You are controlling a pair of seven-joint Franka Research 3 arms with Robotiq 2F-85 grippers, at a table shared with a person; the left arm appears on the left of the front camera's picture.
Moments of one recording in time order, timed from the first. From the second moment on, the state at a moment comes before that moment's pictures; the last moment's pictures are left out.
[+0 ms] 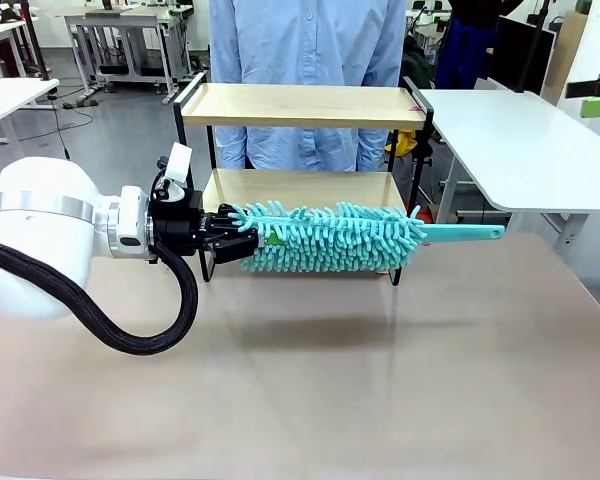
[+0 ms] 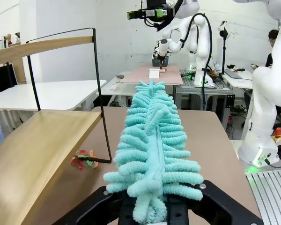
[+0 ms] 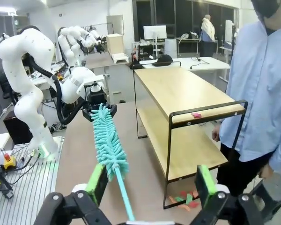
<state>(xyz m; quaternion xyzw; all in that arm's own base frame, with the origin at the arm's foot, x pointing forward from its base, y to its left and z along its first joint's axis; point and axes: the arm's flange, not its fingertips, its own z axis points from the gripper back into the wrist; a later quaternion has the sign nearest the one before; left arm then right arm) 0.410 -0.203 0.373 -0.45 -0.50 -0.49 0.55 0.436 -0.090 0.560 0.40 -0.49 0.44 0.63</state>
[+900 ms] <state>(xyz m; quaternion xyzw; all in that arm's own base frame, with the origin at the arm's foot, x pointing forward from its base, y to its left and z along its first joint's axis) 0.380 -0.086 0.588 -0.42 -0.59 -0.38 0.58 0.436 -0.091 0.561 0.39 -0.49 0.44 0.64</state>
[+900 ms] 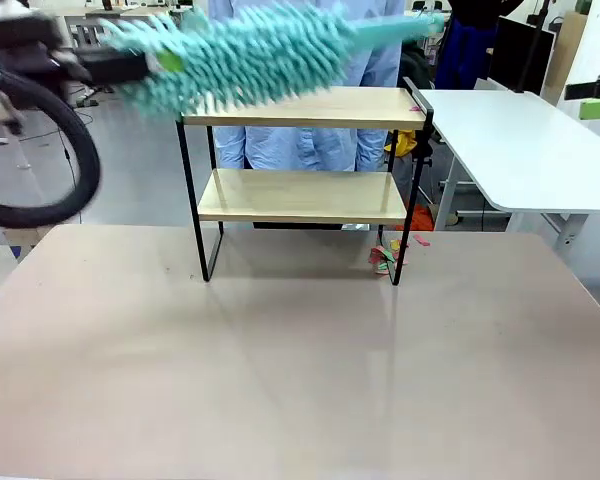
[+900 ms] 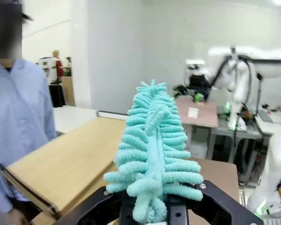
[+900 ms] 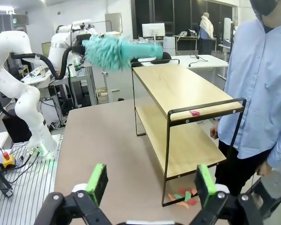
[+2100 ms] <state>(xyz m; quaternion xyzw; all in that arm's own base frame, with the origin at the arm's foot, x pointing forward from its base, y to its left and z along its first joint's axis) 0.366 0.072 0.540 -0.13 -0.67 0.00 0.73 0.436 -0.092 0.561 0.39 -0.49 0.44 0.64</state>
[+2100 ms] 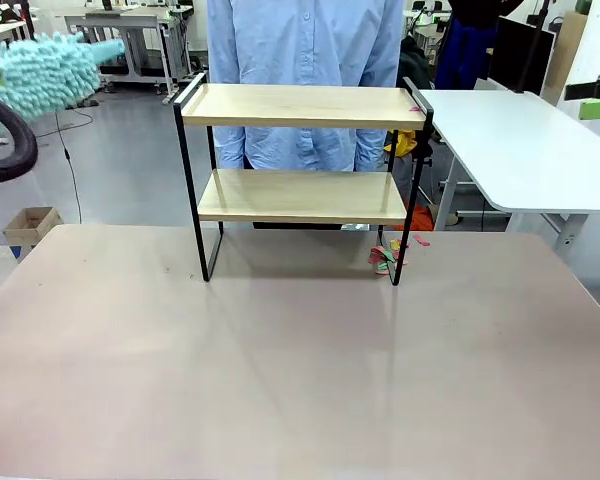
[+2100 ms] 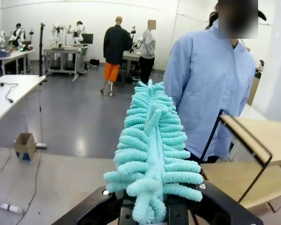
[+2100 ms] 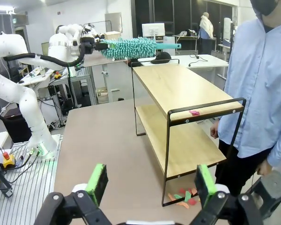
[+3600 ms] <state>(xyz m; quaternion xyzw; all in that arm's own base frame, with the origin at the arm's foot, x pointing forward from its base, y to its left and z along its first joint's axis) 0.388 0.063 0.423 -0.15 -0.62 0.04 0.77 0.436 -0.092 0.561 0.39 -0.49 0.44 0.64</state>
